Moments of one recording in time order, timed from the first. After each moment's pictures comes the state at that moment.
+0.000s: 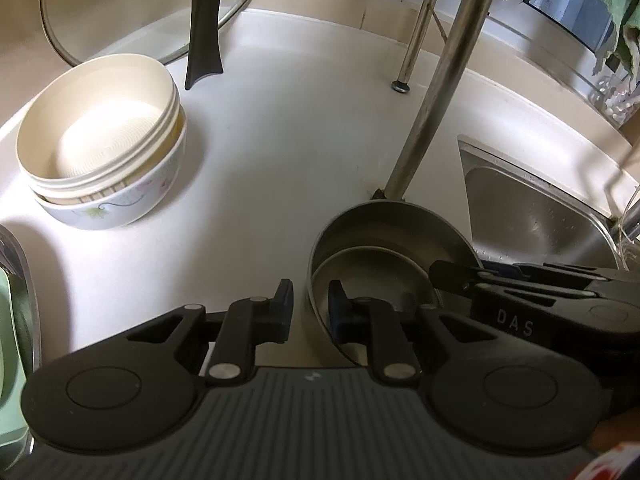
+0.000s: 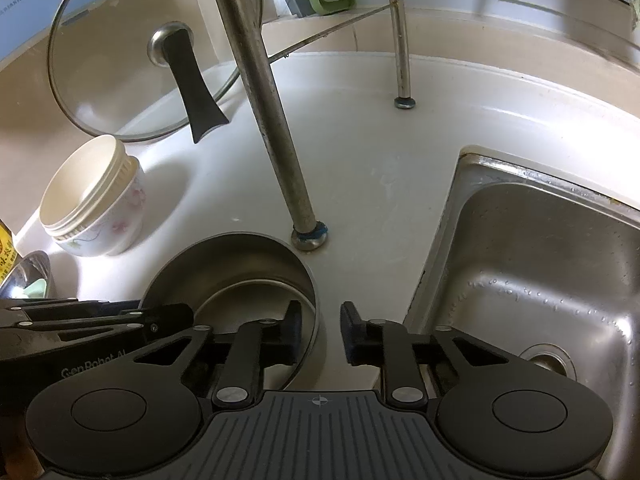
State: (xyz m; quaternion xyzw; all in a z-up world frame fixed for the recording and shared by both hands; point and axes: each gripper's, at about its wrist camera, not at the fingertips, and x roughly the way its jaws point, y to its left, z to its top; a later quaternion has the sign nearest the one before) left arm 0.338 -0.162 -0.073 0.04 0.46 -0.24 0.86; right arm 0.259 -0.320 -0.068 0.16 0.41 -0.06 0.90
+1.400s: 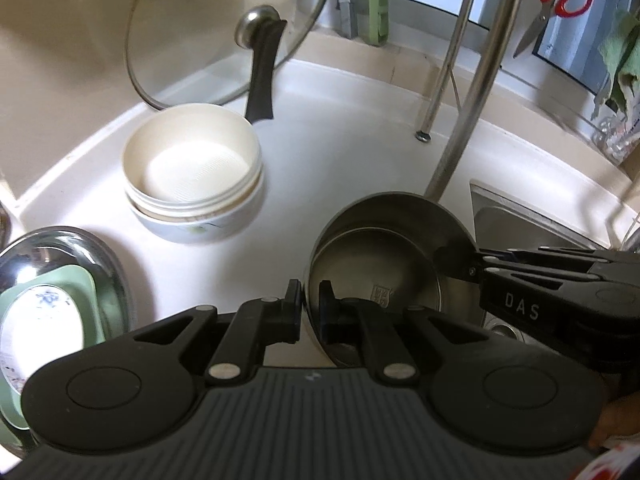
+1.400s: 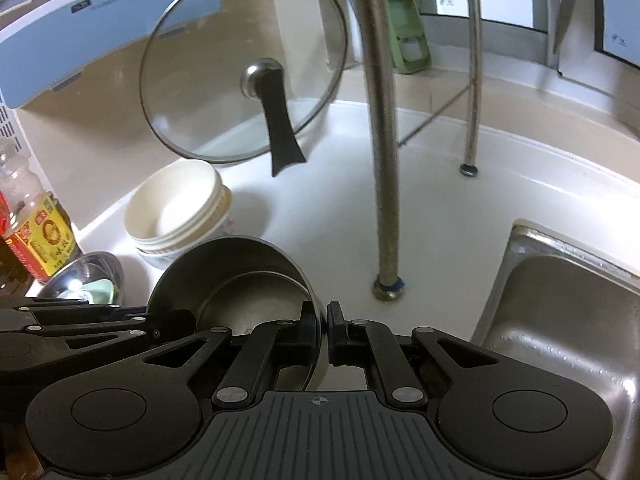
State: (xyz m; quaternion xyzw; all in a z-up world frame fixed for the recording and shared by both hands) left arm 0.304 -0.111 -0.028 0.02 0.41 -0.20 0.89; right arm 0.254 -0.272 -0.018 0.11 0.36 0.01 0.93
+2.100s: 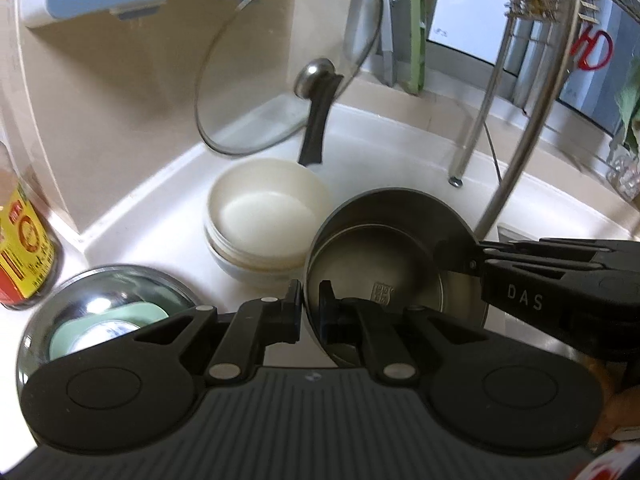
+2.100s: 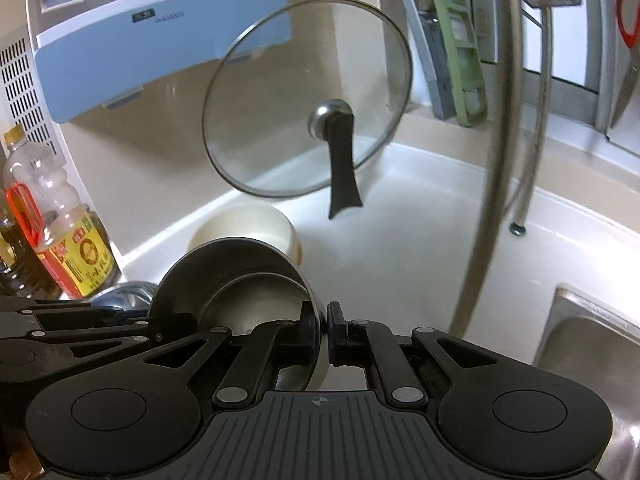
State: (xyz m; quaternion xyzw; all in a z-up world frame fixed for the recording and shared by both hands) left arm 0.320 -0.061 0.007 0.01 0.37 -0.17 0.91; right arm 0.282 -0.223 0.014 0.08 0.33 0.05 0.94
